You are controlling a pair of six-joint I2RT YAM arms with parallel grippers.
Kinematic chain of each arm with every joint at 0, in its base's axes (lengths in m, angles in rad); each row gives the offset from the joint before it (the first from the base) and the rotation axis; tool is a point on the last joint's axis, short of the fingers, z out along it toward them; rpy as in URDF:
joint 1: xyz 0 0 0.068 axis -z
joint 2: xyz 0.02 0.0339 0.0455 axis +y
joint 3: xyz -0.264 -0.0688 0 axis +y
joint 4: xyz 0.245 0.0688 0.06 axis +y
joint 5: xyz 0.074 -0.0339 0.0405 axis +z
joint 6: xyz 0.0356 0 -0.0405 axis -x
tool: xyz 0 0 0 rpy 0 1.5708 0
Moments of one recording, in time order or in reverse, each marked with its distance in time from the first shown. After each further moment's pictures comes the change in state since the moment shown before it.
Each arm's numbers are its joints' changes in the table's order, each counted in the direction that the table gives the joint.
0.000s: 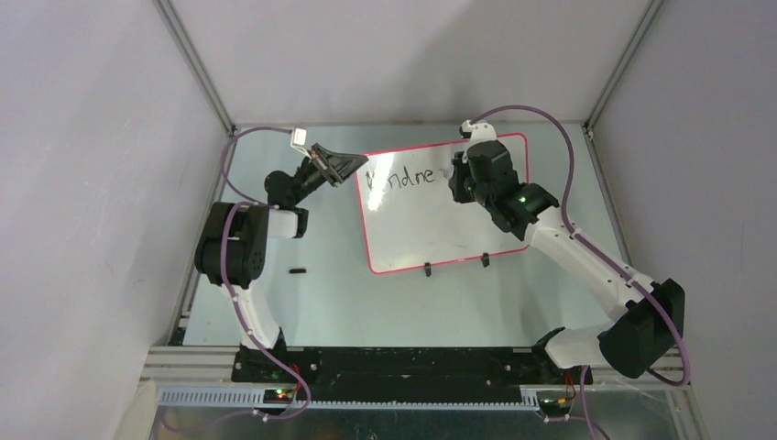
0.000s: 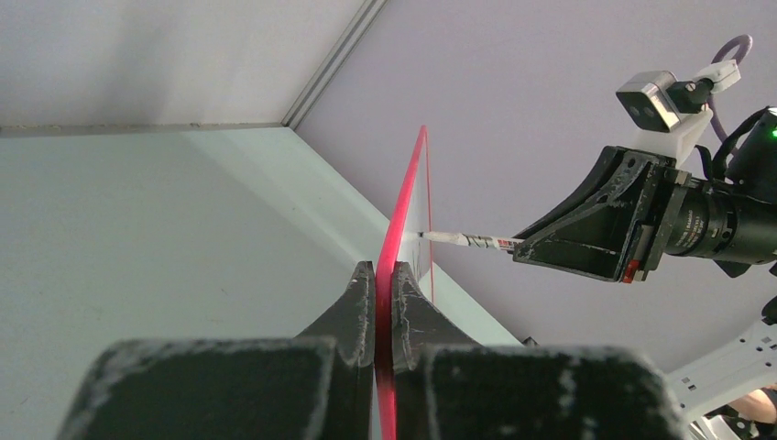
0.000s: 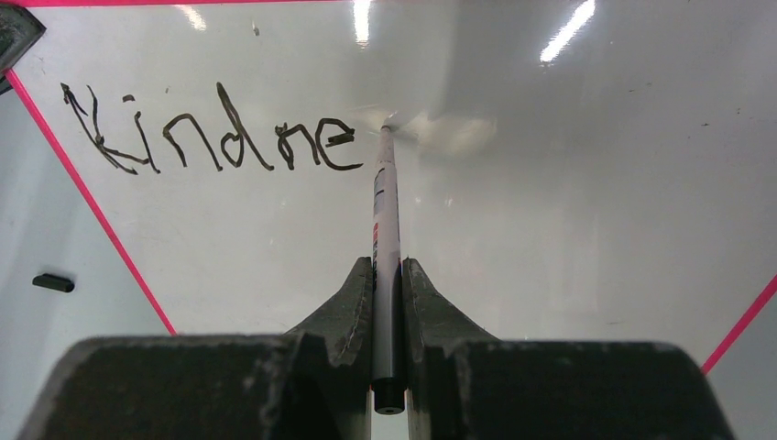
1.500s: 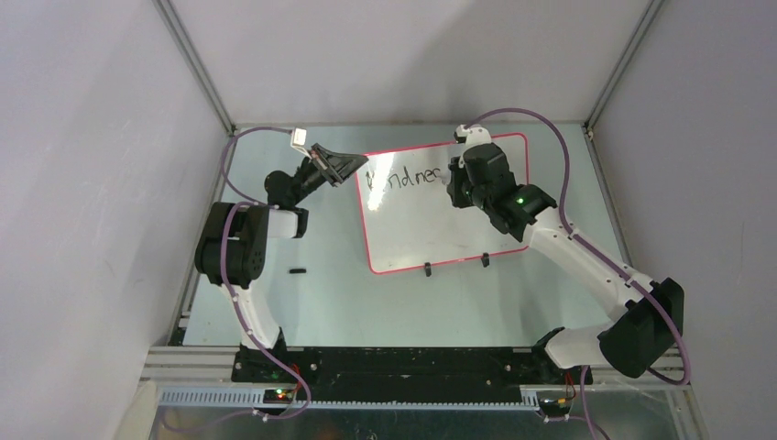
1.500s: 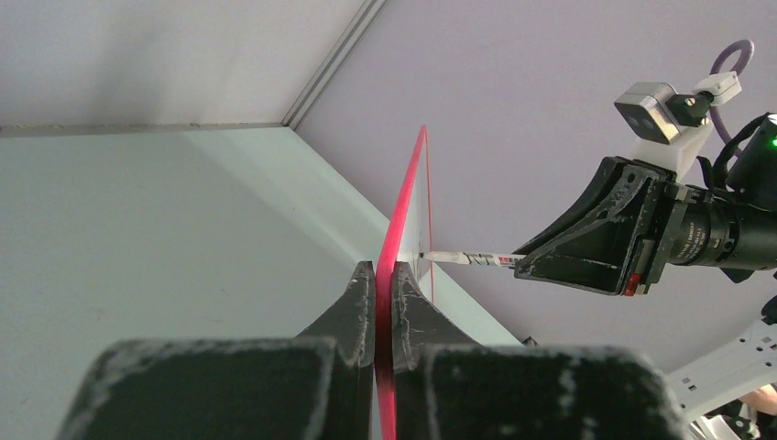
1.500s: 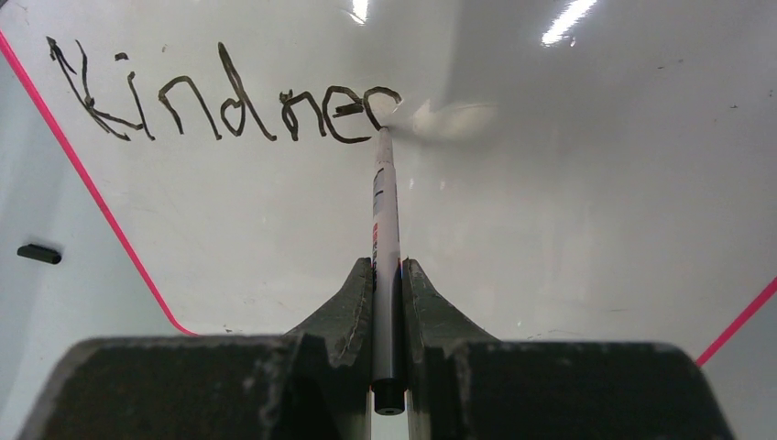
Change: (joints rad) left arm 0.000 0.000 0.000 0.001 0.000 0.000; right arm -0.018 0.003 0.000 0.038 0.010 0.019
